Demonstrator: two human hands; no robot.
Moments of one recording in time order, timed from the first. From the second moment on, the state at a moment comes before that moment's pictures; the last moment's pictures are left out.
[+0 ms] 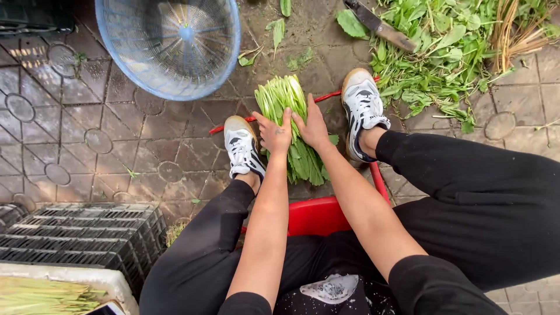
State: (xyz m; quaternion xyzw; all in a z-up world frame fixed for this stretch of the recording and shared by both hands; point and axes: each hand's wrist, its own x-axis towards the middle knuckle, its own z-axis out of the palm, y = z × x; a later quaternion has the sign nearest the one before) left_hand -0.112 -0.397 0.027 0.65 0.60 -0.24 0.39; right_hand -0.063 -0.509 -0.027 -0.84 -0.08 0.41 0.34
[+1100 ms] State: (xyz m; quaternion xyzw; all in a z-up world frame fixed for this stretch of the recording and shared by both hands) left_hand -0.078 -0.418 0.040 0.64 0.66 -0.20 0.33; right_hand 0.026 -0.546 -0.064 -0.90 -0.38 0.20 0.04
